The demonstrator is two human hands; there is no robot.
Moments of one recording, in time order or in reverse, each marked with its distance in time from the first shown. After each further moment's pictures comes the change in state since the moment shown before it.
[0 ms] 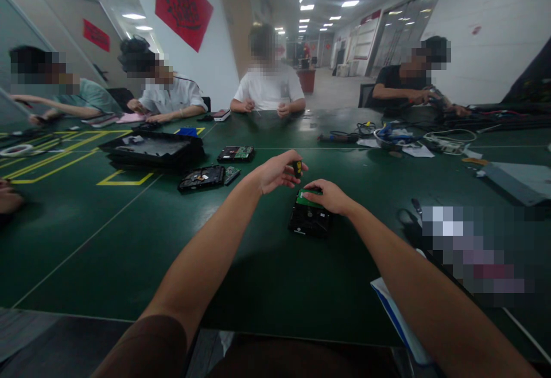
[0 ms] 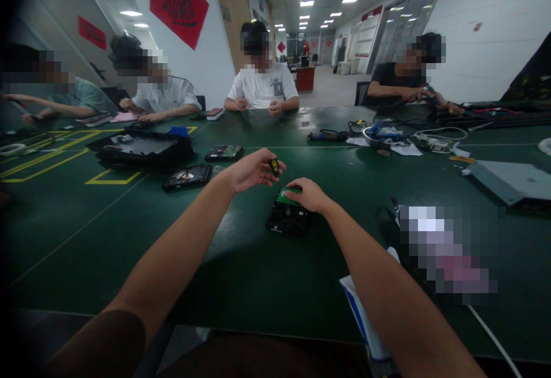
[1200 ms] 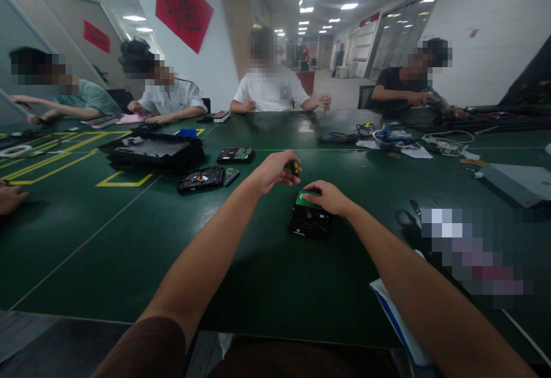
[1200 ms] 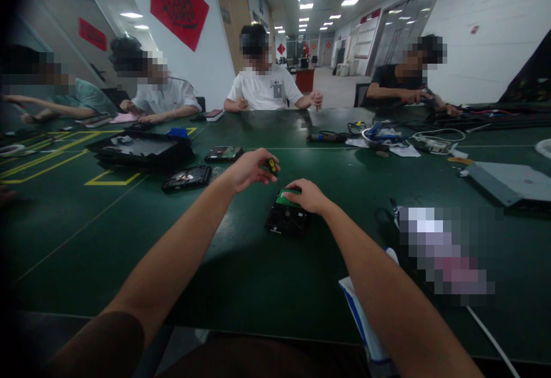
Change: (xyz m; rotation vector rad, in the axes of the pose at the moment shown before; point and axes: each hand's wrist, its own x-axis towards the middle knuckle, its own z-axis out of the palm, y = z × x) left_hand -0.001 0.001 0.005 0.006 0.133 0.133; right_hand -0.002 -0.002 -0.001 0.028 -0.002 0.019
